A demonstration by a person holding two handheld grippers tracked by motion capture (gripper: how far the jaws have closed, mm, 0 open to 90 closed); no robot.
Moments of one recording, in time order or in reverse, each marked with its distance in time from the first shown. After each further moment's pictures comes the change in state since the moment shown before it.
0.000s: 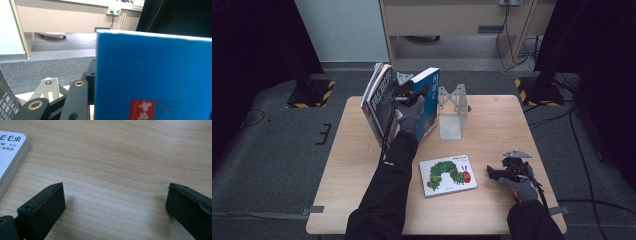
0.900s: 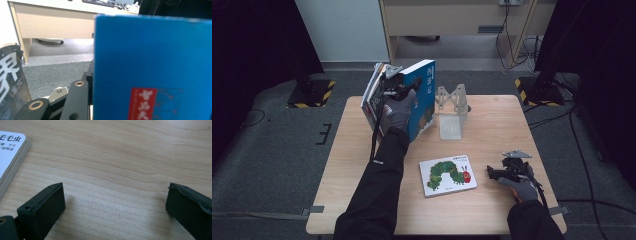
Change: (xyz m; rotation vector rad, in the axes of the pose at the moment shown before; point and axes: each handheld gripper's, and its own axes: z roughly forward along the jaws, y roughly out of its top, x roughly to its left) left arm 0.008 0.035 -0.032 -0.032 -0.032 -0.023; right arm 0.000 0.000 0.000 -0.001 -0.004 0.005
